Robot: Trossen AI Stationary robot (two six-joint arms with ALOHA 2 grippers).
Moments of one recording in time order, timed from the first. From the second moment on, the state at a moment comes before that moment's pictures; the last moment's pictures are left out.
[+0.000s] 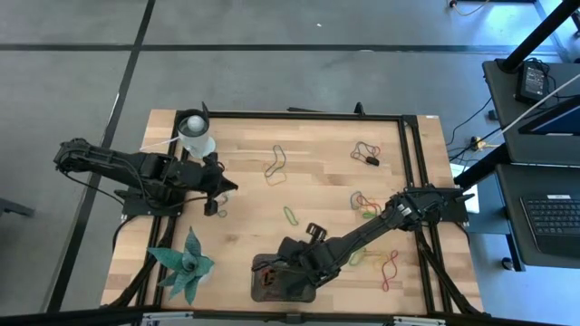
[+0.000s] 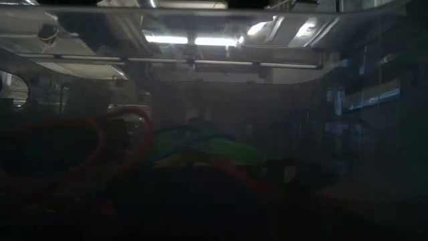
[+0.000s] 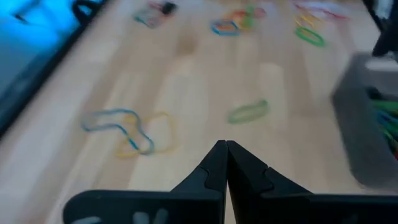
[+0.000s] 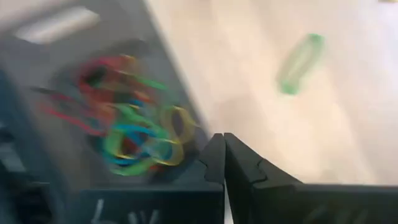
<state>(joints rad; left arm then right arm) -0.17 0.75 0.66 -0.52 -0.27 -0.20 0.53 2.36 2.35 -1.41 0.36 0.93</state>
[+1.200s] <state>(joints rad) -0.17 0.90 0.66 -0.31 -0.45 -0.22 0.16 0.95 0.55 -0.84 0.30 0.91</state>
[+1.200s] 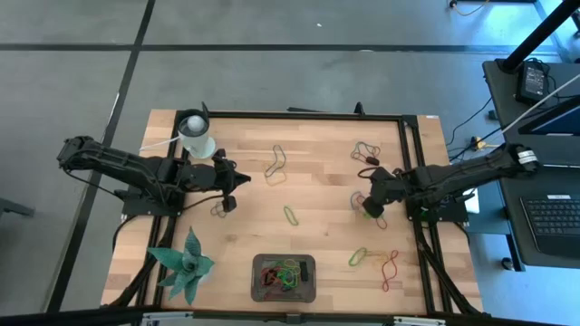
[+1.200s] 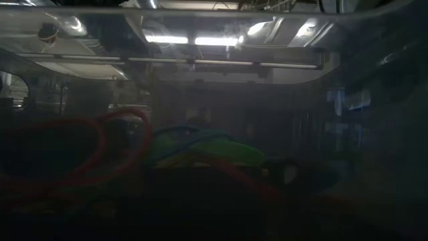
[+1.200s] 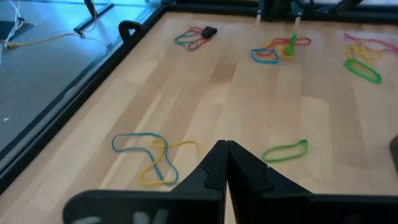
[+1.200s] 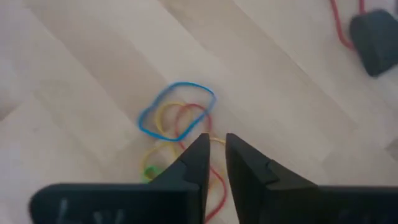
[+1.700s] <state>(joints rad) -0.17 0.91 0.66 -0.31 -0.48 -0.23 0.08 0.95 0.41 -0.77 0.21 0.82</state>
